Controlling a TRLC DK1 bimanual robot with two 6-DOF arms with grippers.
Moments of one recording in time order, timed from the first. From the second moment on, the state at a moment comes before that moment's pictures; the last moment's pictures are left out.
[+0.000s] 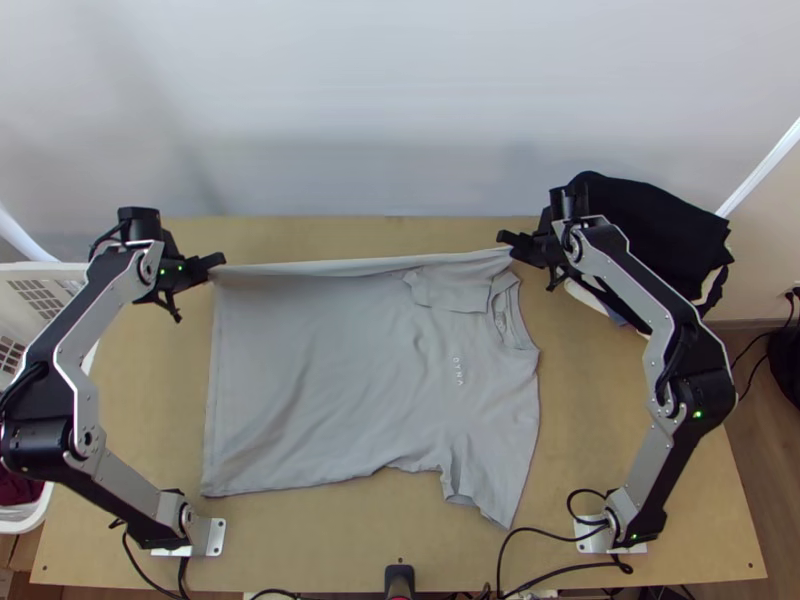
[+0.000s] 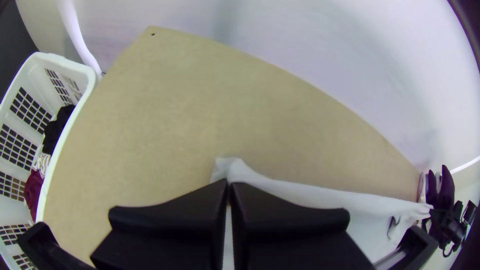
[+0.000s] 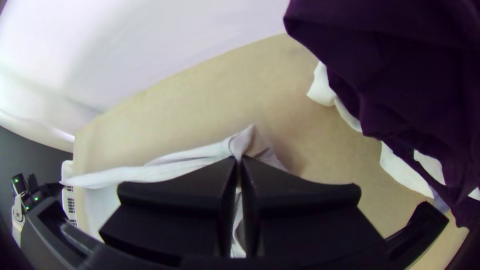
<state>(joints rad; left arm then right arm) 0.14 1.72 1.34 -0.52 0.05 -0.28 0.18 1.96 1.58 -0.50 -0.17 0.45</state>
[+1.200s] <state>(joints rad) 0.15 1.45 0.95 -0.43 0.10 -0.25 0.21 1.73 1.15 -0.40 -0.17 0.42</state>
